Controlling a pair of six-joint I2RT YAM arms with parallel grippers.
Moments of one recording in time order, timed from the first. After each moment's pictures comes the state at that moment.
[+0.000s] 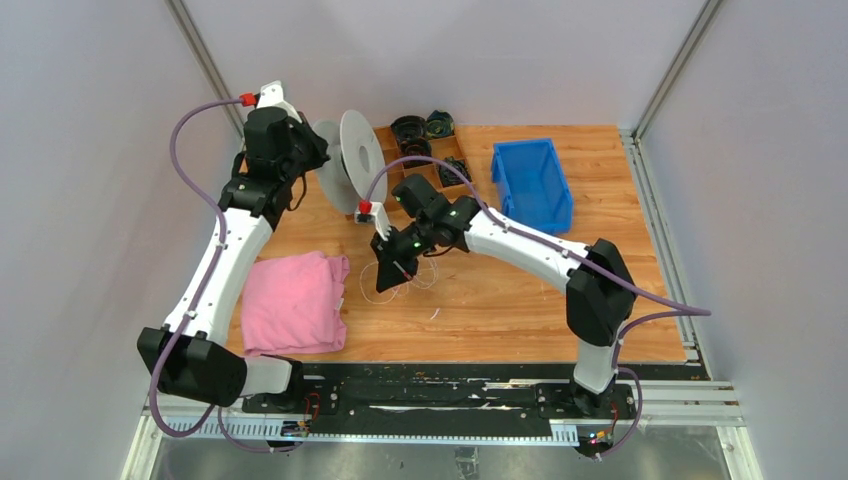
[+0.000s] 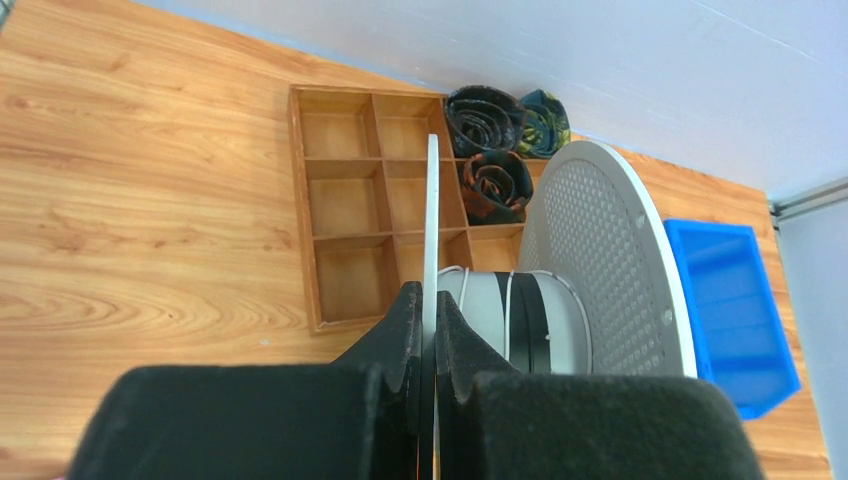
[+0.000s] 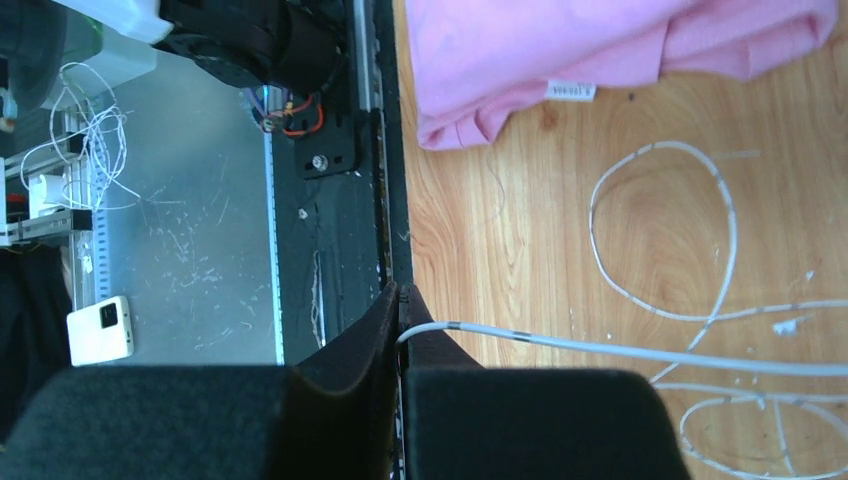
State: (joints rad) left arm -0.18 1.31 1.37 -0.37 -0.09 -0.44; right arm 0.91 1.83 1.53 -0.56 -0.77 -0.05
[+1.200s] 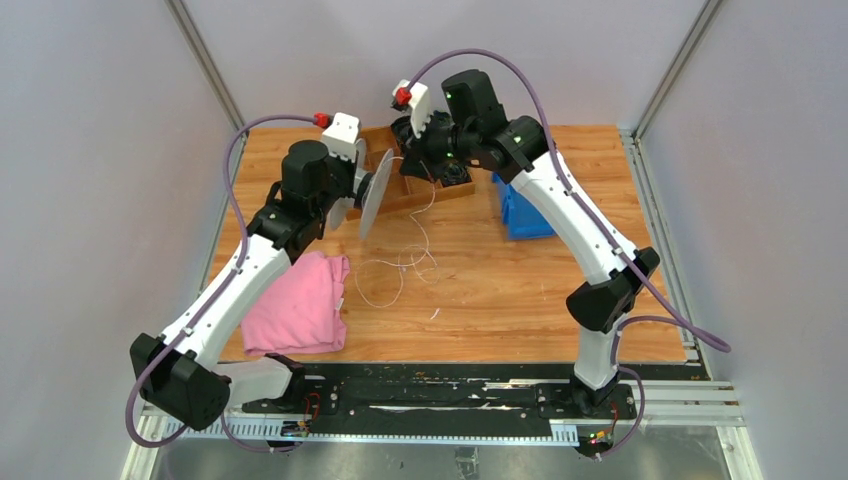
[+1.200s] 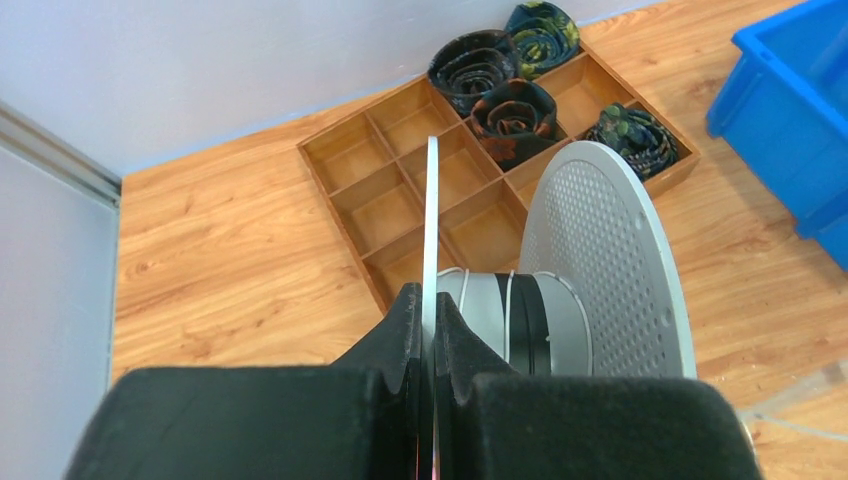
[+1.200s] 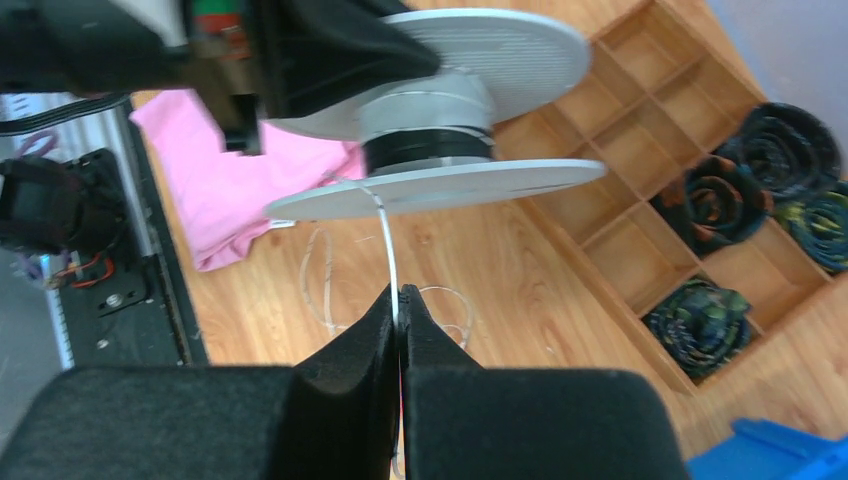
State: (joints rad) left arm -0.43 1.21 1.17 -0.20 -0.22 0.10; right arm 0.73 1.87 2.24 -0.91 -0.46 -0.21
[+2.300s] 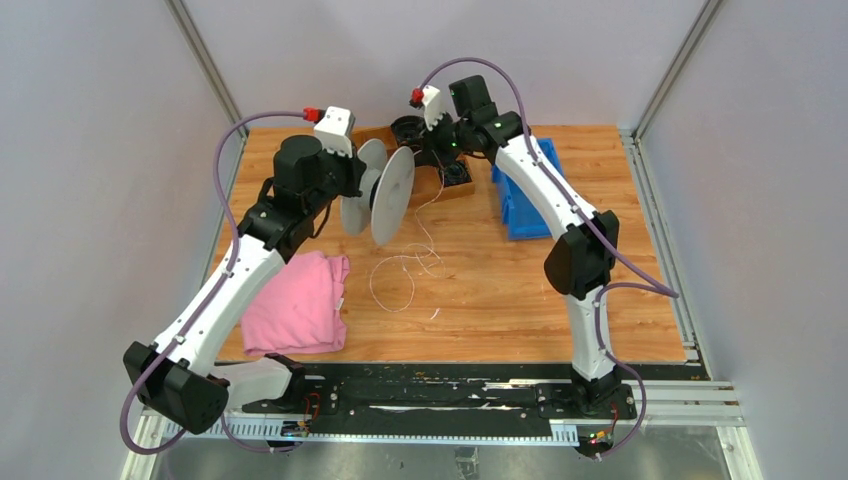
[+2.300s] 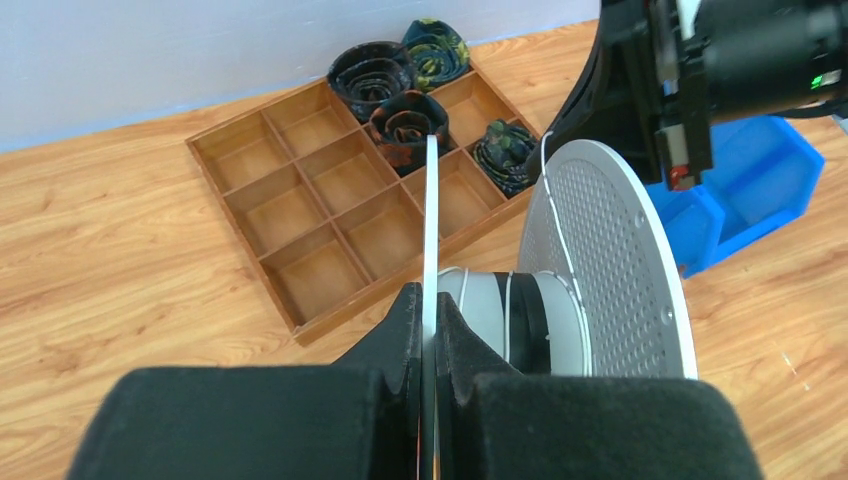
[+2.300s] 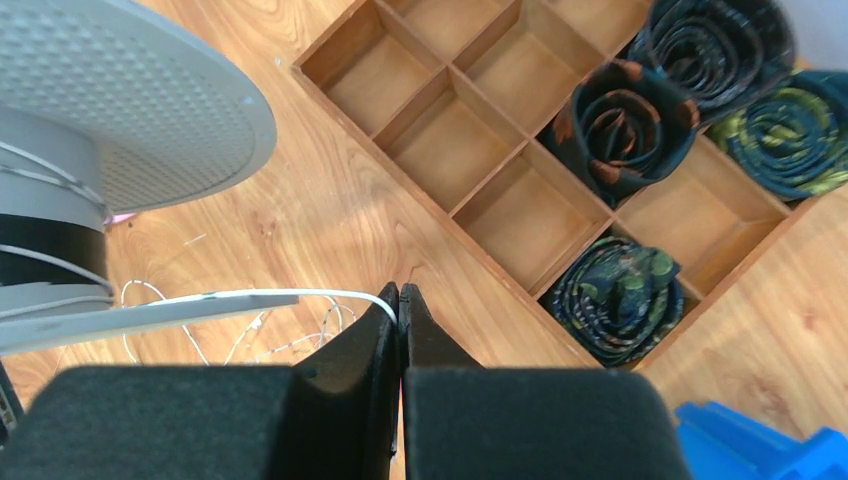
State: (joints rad) left arm -0.43 1.19 1.23 -0.29 -0.07 -0.07; right arm 0.53 2.14 2.26 -0.77 -0.44 -0.28
